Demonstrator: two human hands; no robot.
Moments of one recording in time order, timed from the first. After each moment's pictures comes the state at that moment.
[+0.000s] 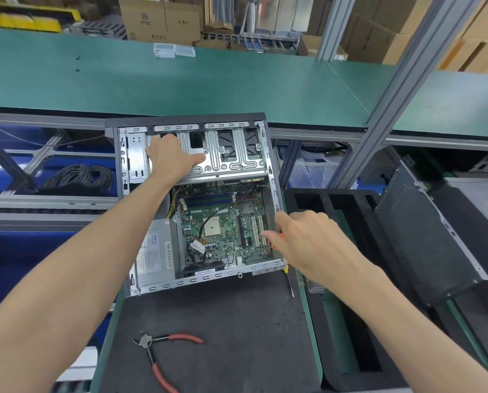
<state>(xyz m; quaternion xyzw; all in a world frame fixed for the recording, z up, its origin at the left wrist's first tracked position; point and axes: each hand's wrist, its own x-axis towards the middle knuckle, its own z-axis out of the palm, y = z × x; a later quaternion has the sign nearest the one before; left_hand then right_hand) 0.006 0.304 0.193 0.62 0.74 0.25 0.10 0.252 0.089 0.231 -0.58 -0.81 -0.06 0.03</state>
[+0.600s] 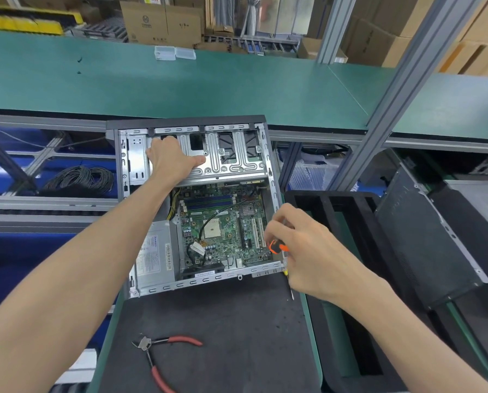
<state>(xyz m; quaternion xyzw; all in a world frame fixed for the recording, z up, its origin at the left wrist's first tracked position) 0.009 0.300 0.196 0.61 0.74 0.25 0.12 0.260 0.080 0.237 -0.51 -0.85 0.07 0.08</state>
